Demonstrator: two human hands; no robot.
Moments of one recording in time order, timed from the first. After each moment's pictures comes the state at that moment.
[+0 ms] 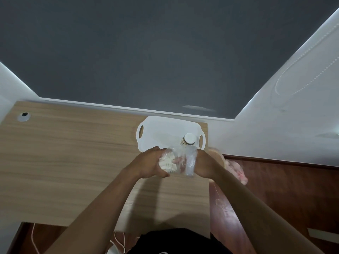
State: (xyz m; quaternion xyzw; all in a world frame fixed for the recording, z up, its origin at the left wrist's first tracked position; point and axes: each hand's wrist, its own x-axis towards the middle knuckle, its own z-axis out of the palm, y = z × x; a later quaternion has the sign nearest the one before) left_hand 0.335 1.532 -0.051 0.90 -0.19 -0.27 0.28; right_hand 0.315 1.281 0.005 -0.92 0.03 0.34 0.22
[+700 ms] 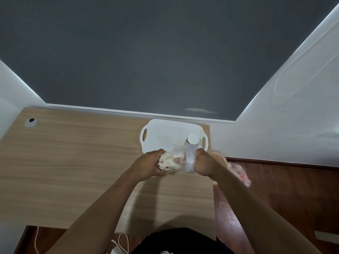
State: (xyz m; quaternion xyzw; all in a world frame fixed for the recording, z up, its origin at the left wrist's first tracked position) left_hand 0.324 1.555 -0.058 0.91 -0.16 -0.23 0.30; right_hand 0.301 1.301 0.018 -0.86 0.02 0.30 0.41
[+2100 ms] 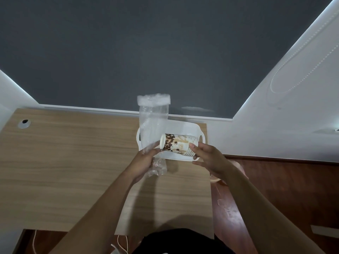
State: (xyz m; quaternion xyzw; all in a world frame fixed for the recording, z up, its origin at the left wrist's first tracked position) left_hand 0.323 1.541 -0.043 0.63 0.13 -0.29 0.71; right_hand 0.302 1.268 -0.001 -0.72 0.14 0.24 0.64
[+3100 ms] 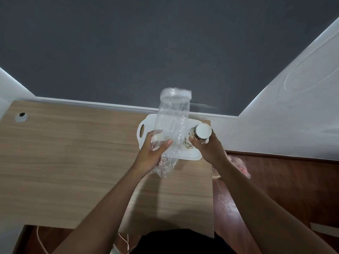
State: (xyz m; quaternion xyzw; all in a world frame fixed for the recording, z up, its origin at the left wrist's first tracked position) left_hand 0.343 1.518 -0.034 0.71 0.11 -0.19 0.67; right_hand 0.362 1.265 -0.060 -0.84 0.20 0.09 0.49
